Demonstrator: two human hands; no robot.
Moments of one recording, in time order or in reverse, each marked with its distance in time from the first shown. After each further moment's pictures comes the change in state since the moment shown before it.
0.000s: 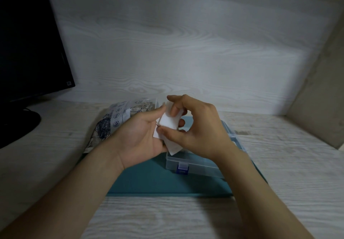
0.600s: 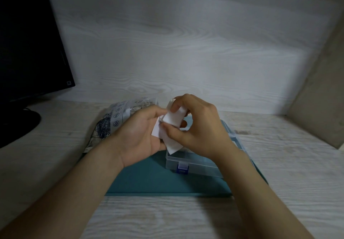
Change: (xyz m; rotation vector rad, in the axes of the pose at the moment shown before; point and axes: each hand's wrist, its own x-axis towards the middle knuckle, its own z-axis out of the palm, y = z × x) left_hand -0.004 0.003 0.010 0.181 0.066 0.033; right_hand -0.001 0.004 0.003 -0.060 0.049 -0.024
